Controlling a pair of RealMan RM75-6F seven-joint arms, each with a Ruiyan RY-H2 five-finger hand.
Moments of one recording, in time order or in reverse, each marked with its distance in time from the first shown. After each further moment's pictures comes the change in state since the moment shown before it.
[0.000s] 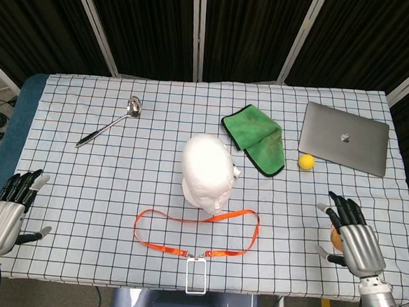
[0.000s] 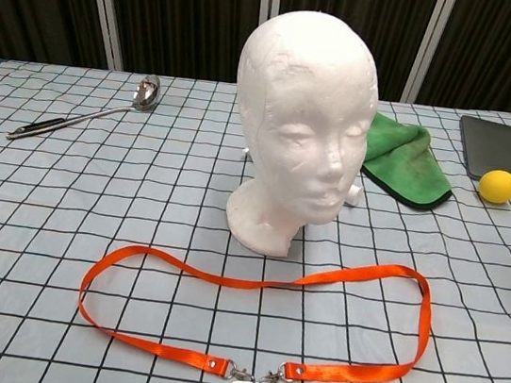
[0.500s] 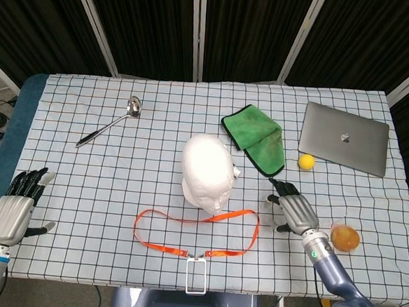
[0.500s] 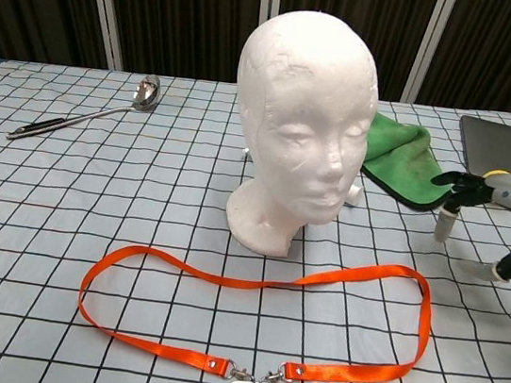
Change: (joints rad) left arm -0.042 -0.058 -0.032 0.055 -0.106 -0.085 0.062; right arm 0.324 -0.253 0.104 0.154 0.350 -0.412 -0.172
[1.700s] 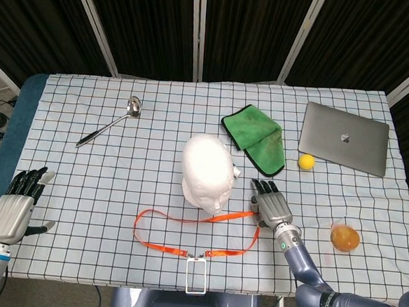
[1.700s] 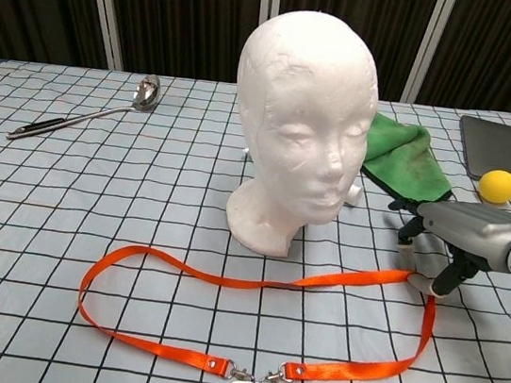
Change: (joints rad) left arm -0.007 -0.003 0.004 0.002 -0.016 0.003 -0.001; right arm 0.128 -0.214 -0.043 0.142 0.227 0.041 -0.295
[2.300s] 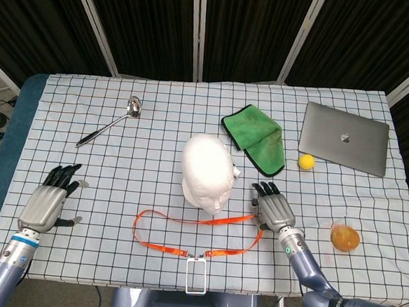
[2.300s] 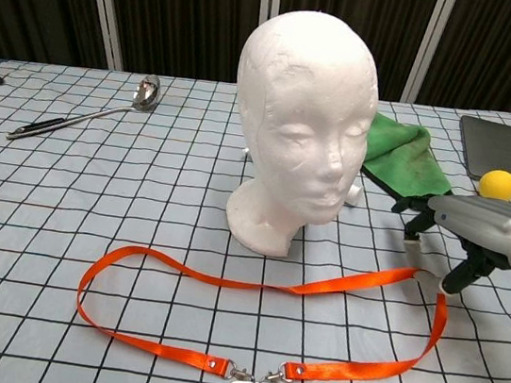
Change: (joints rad) left arm -0.149 -0.086 -0.058 0.004 -0.061 -0.206 0.009; right arm -0.023 0.075 -0.024 -0.091 -0.073 0.029 0.081
